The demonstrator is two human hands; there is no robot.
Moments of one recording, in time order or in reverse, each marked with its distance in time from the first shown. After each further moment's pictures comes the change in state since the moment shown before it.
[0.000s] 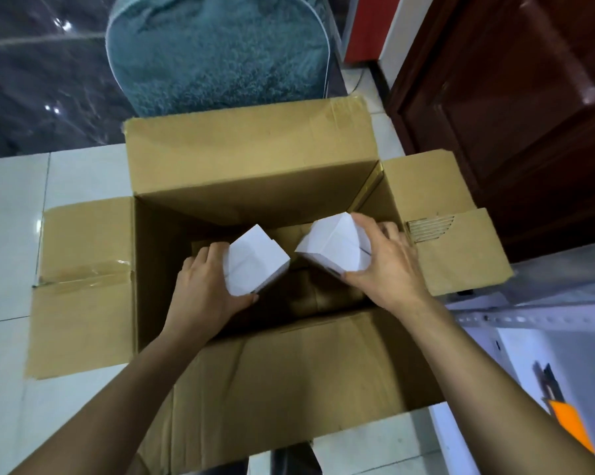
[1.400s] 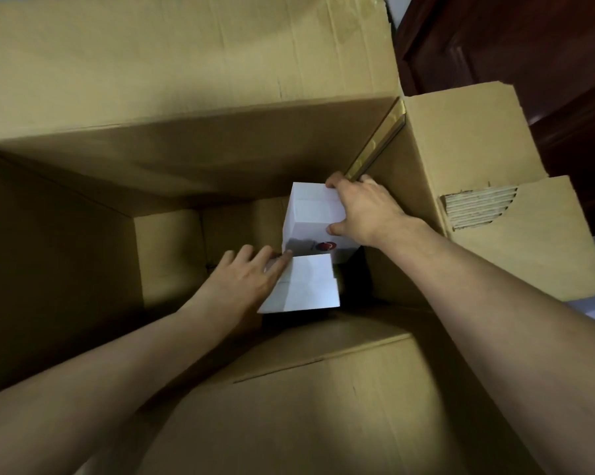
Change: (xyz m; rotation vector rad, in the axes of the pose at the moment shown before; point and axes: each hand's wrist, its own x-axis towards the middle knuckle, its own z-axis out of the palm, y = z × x) left_hand 0.091 0.017 0.145 0.725 -0.591 0.432; right_hand 0.142 0.044 0.086 -0.316 -0.340 -0.050
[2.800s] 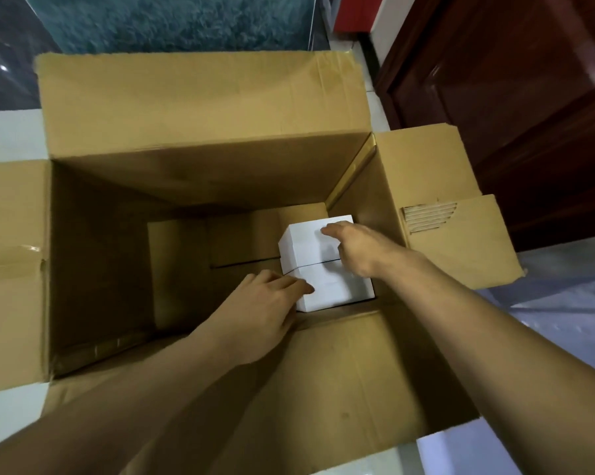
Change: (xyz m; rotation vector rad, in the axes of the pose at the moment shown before) left_hand -0.086 0.044 -0.039 -0.516 0.253 0.127; right_hand -0.077 -0.003 -0.021 0.087 -0.229 -0.043
